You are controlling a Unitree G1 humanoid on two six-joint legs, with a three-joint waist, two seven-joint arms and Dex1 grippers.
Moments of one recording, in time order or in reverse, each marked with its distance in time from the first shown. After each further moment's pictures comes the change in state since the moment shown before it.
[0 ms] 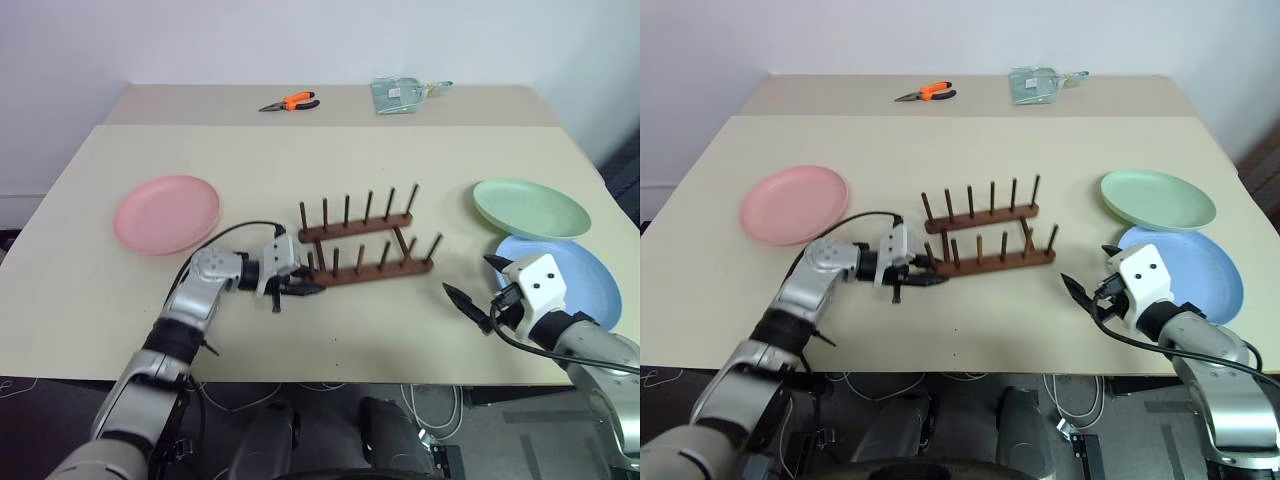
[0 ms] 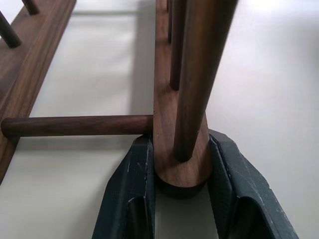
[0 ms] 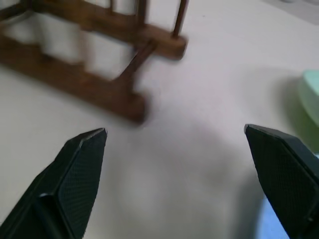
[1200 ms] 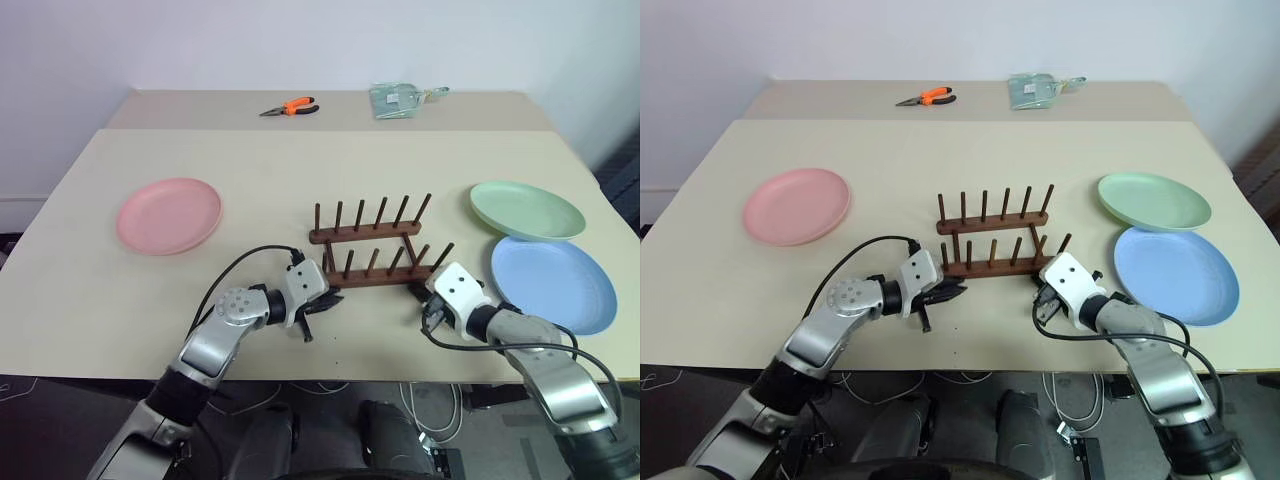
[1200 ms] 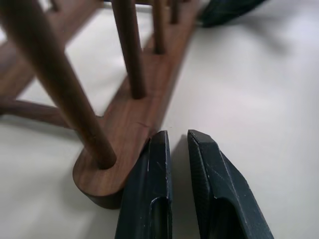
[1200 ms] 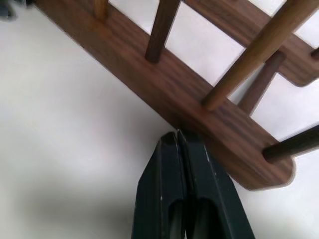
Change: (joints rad) left arm 0.102 -0.099 -0.082 -0.169 0.039 0.165 0.562; right arm -0.277 0.050 0.412 0.228 -0.278 -0.033 -0.062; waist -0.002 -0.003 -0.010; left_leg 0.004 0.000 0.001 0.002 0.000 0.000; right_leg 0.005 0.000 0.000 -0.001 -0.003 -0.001
